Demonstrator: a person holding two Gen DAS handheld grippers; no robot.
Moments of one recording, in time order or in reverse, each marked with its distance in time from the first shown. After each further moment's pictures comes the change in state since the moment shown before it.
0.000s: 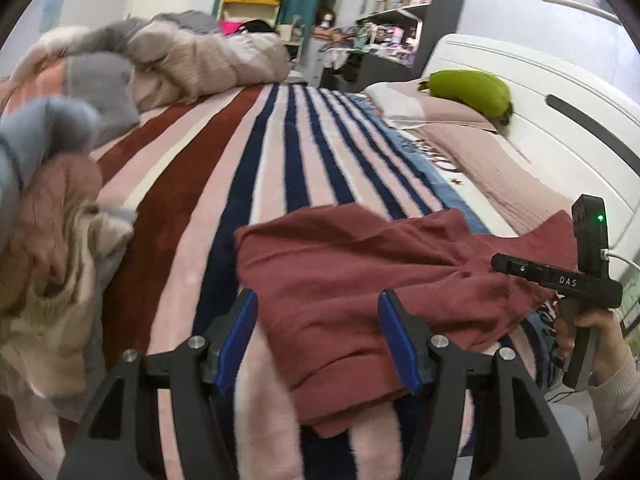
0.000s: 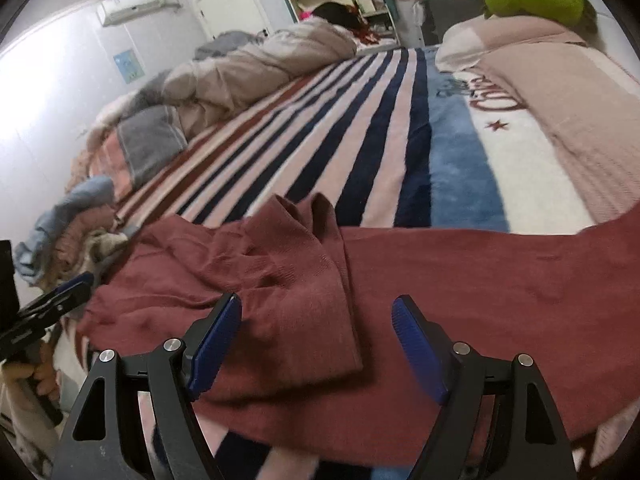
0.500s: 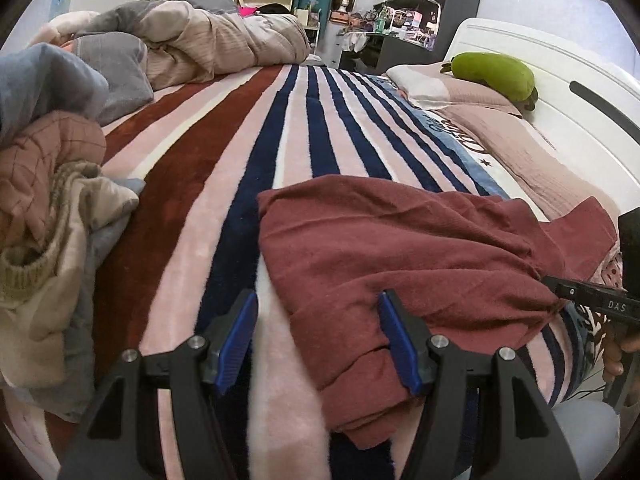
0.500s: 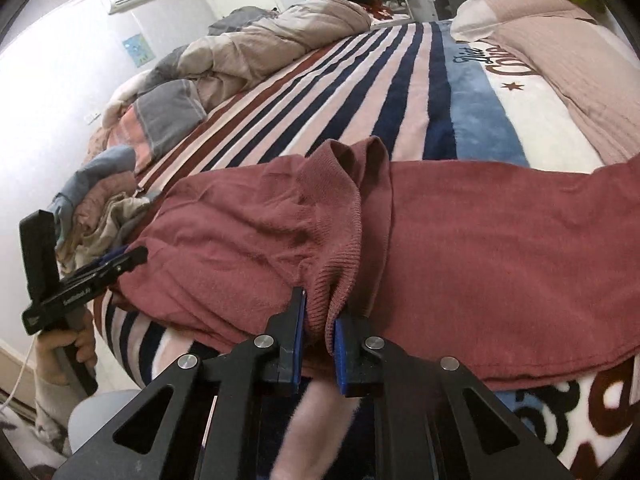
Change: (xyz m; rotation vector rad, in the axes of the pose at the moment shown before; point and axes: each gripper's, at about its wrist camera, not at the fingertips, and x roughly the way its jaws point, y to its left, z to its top) left arm 0.031 0.006 -0.013 -0.004 0.046 0.069; right arm -0.014 0.008 -0.037 0.005 0.080 0.066
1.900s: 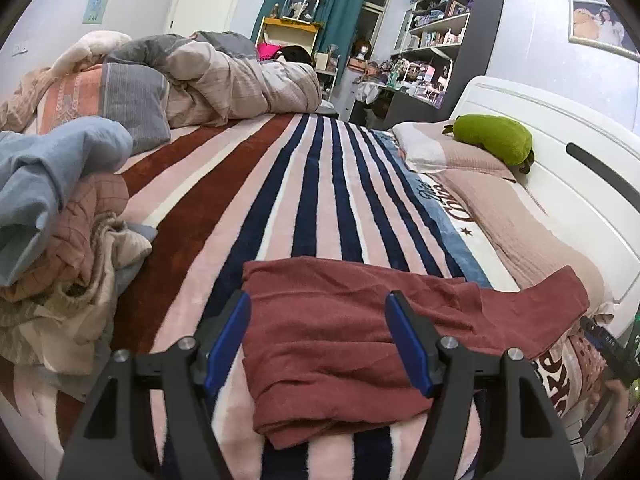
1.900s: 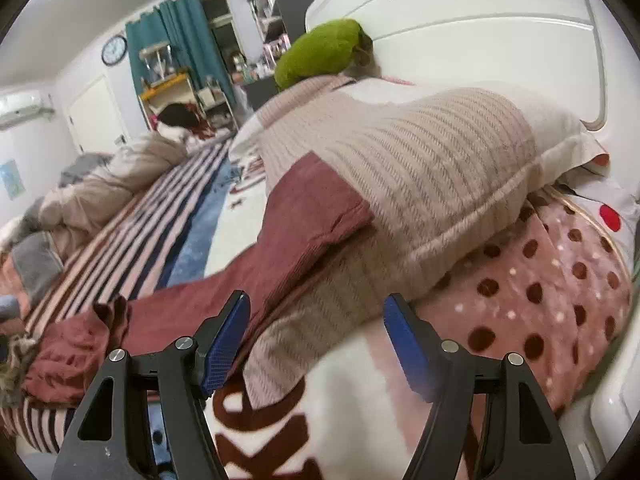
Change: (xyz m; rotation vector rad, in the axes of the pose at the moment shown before) left arm -0.056 -0.028 0.029 -0.109 -0.164 0.005; right arm -0.167 -0.149 -0.040 0.310 -0.450 -0.507
